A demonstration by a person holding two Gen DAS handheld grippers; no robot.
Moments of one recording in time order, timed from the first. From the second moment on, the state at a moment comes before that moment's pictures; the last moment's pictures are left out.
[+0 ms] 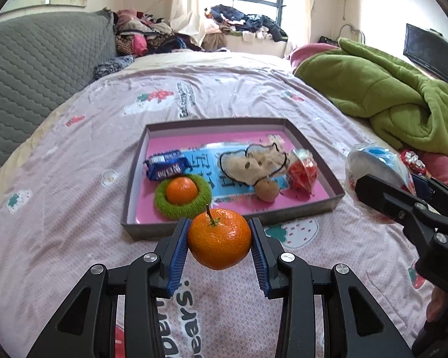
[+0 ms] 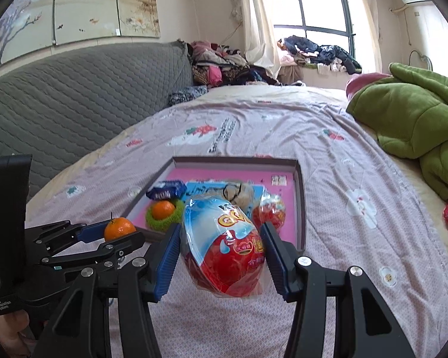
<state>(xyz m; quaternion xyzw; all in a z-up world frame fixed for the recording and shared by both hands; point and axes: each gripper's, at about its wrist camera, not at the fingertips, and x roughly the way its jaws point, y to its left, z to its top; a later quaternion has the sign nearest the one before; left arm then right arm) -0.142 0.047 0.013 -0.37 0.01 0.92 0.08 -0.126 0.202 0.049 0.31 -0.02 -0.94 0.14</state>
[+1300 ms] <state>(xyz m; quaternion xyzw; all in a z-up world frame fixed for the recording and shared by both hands) -0.220 0.013 0.042 -0.33 0.00 0.94 0.04 -0.190 0.176 0.076 0.27 -0.02 -0.95 0.13</state>
